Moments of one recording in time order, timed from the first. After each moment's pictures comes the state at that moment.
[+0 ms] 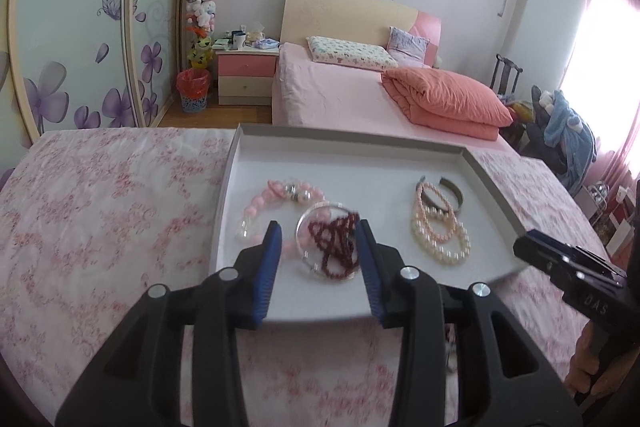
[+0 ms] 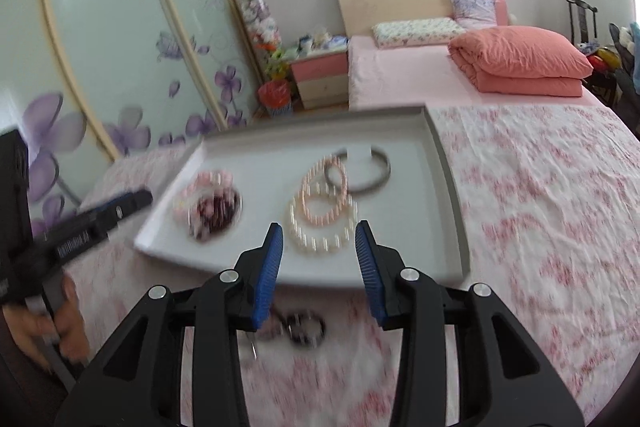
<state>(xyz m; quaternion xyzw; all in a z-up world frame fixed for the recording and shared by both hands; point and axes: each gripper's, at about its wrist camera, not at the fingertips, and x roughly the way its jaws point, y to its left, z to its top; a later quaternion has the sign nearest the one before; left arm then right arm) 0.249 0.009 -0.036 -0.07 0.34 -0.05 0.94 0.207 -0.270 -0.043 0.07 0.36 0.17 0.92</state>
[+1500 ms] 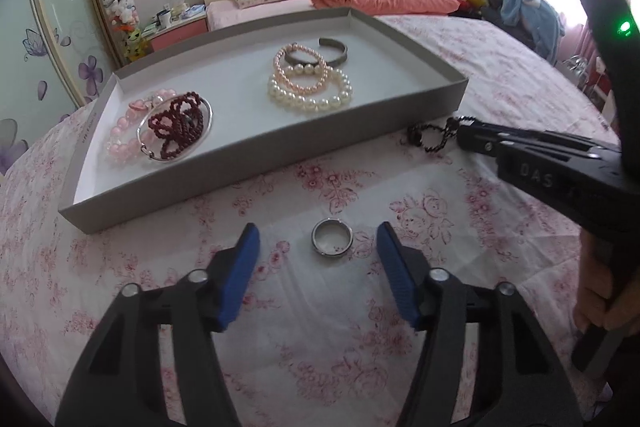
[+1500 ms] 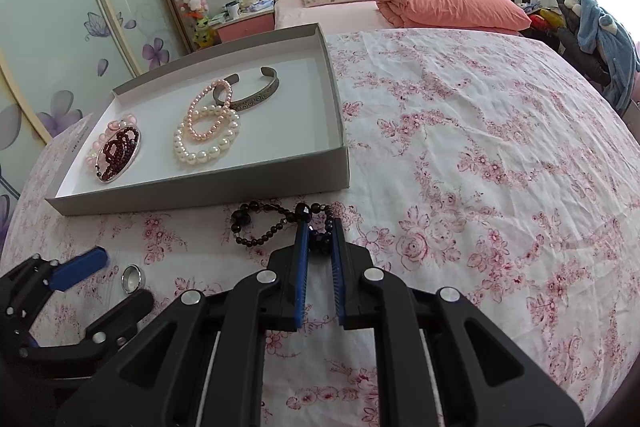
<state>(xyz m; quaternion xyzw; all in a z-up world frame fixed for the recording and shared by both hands) 0.207 -0.120 -0.100 0.08 0.44 -0.13 0.89 0.192 -0.314 -0.088 0.06 0.42 0.05 0.90</state>
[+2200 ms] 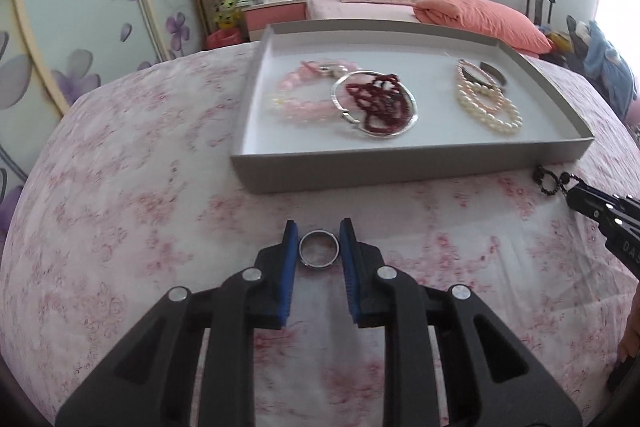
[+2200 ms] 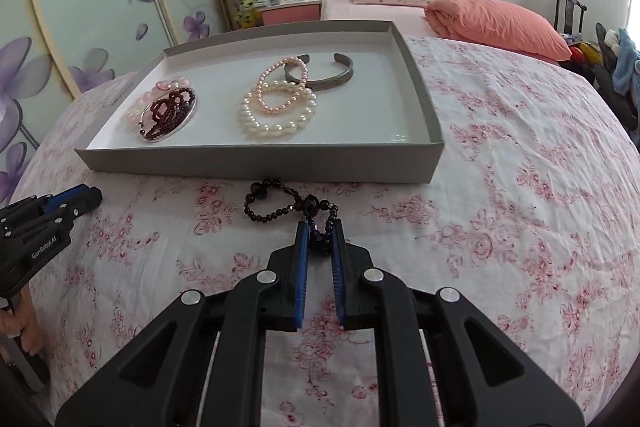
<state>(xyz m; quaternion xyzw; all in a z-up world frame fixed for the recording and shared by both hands) 0.214 0.001 -0.094 0.01 0.43 0.02 0.90 0.186 -0.273 -0.086 0.01 0.43 0.11 0.90</state>
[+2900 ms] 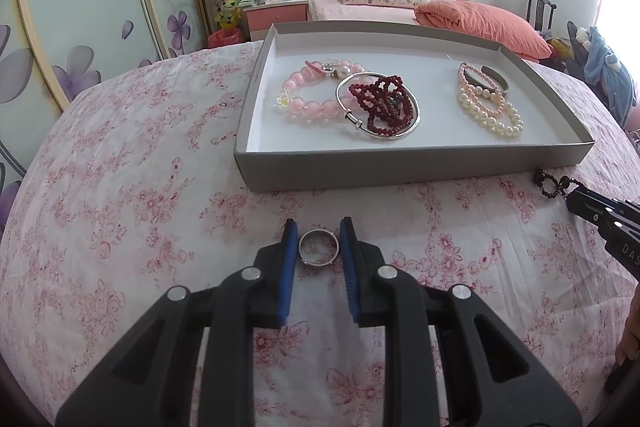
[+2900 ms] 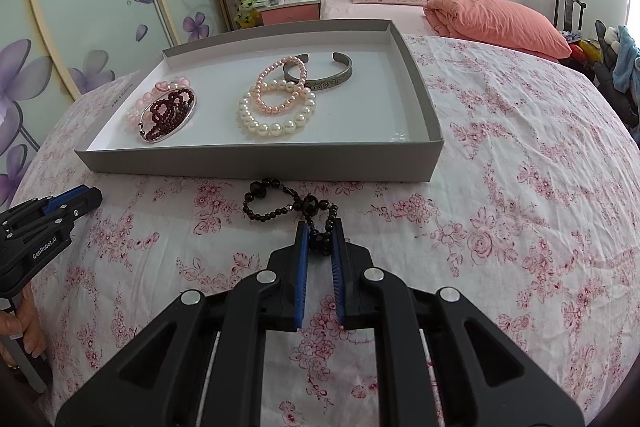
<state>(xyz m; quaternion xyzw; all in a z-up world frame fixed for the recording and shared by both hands) 0.209 0.003 -0.093 0.01 0.43 0.02 0.90 0.185 -0.276 -0.086 0.01 0.43 0.11 0.90</state>
